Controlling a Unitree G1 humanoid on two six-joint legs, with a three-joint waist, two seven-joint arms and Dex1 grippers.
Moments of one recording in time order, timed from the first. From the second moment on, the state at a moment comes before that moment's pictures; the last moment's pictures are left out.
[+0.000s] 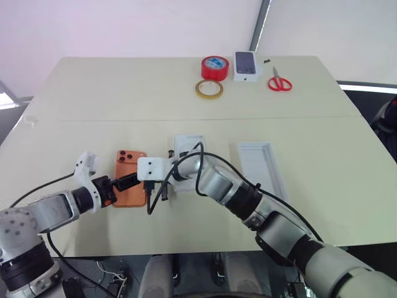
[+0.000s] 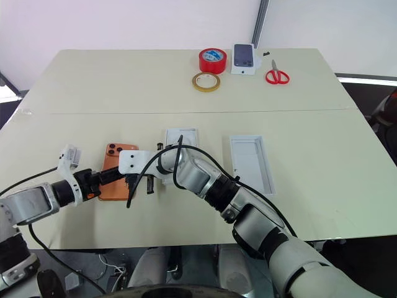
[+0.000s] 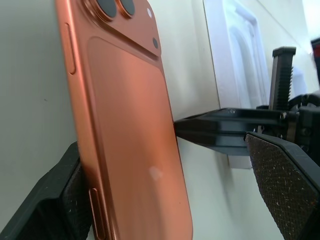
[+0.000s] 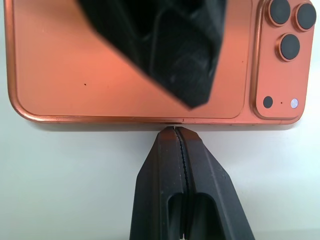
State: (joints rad) left arm -0.21 0.45 0.73 -0.26 -1.18 1.61 -0.11; right arm -0.88 -0.02 0.71 0.33 -0.25 0.47 0.86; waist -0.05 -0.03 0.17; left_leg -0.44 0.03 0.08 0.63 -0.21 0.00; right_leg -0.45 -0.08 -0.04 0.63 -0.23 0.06
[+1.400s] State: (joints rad) left arm -0.31 0.49 0.36 -0.17 -1.94 0.98 0.52; right arm -0.78 -0.38 0.34 -0.12 -0.06 0.61 0.96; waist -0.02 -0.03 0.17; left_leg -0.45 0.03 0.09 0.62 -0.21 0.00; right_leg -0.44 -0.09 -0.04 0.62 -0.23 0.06
